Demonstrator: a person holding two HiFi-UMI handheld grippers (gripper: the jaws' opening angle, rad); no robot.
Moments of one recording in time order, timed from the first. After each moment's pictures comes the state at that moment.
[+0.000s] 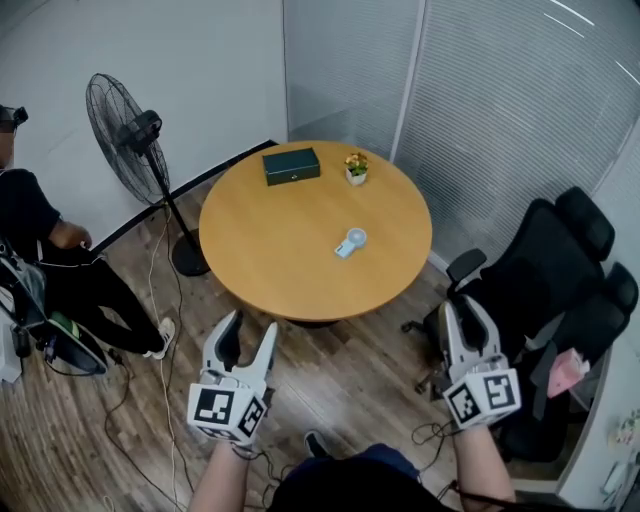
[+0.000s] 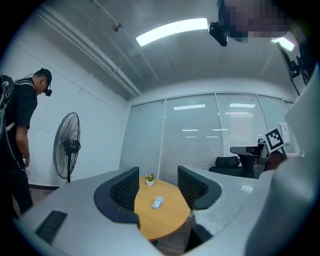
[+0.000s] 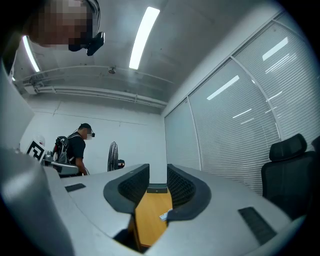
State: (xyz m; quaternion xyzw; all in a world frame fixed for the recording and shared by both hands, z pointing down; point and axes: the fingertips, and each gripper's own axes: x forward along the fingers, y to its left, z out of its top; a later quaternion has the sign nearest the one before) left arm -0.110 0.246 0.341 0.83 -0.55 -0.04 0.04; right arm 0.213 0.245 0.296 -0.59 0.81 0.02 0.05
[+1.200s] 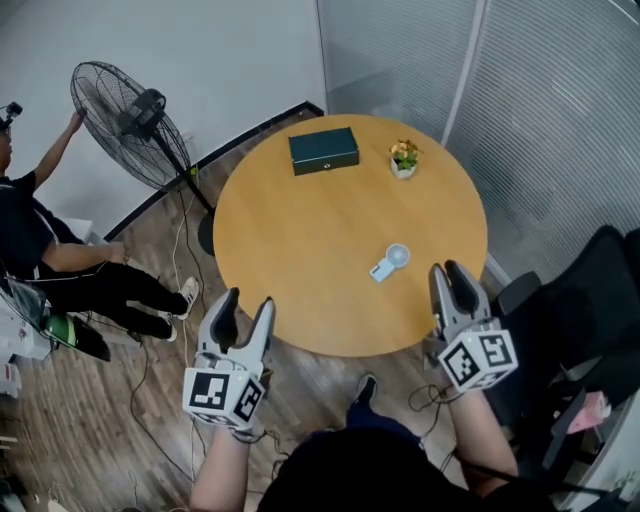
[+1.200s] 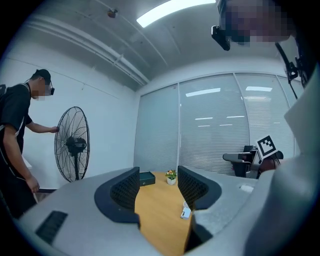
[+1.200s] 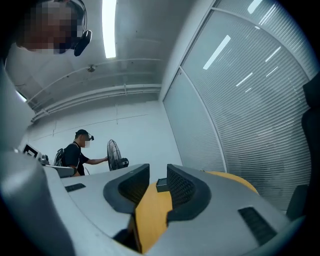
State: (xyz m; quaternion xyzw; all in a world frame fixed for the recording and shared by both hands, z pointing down) left arm -0.143 -0.001 0.364 0.79 -0.61 0.01 0.06; right arm 0.165 -0.076 0.377 -0.52 0.84 -0.11 0.07
